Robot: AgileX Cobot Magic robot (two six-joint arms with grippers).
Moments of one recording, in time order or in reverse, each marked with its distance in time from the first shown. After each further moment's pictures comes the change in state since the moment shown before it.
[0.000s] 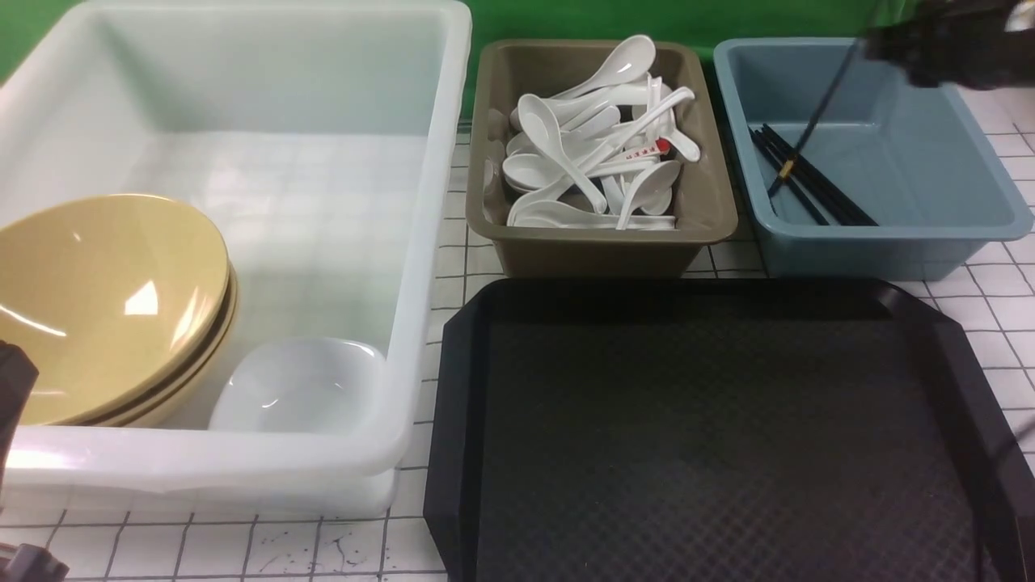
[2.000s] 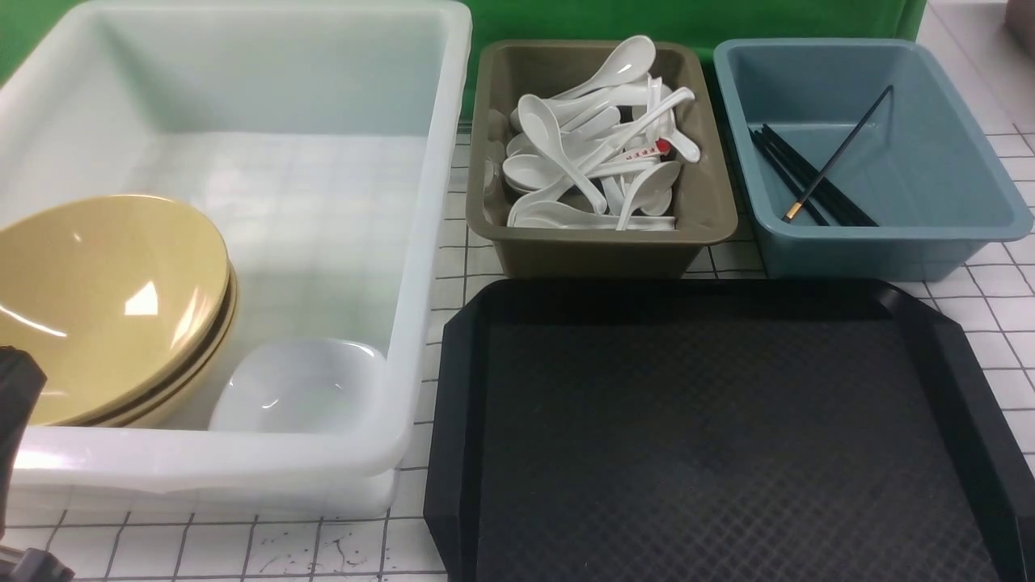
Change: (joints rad) right arm -0.110 -1.491 1.243 0.097 0.012 -0.087; left arm -0.006 0.000 0.002 0.000 0.012 0.000
